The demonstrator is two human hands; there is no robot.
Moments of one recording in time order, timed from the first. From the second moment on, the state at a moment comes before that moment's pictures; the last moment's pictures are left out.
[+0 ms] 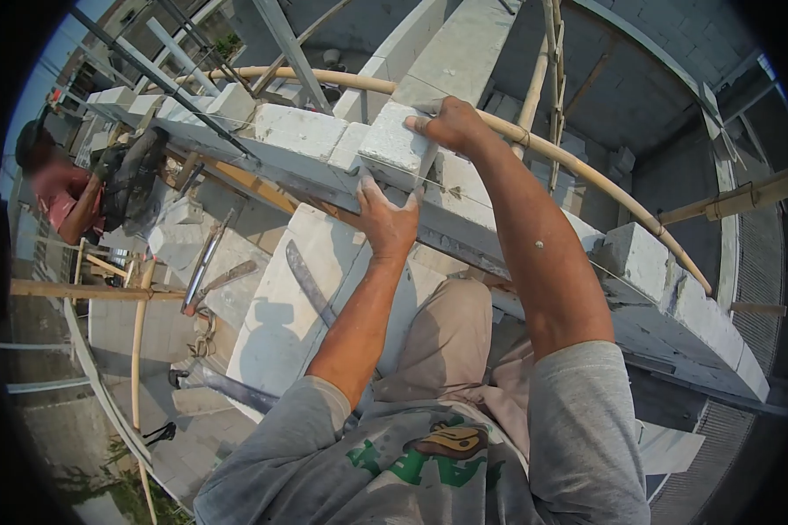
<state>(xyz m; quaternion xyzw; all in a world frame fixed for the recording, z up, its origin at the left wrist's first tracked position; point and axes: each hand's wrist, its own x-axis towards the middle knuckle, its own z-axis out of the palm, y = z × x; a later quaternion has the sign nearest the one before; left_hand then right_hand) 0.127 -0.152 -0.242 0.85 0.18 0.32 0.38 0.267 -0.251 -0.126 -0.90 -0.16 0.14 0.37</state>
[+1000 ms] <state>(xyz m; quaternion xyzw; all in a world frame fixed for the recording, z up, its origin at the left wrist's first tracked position) 0.122 -0.146 -0.242 0.84 0.16 0.33 0.41 0.264 -0.251 -0.131 -0.89 -0.17 0.14 0.41</state>
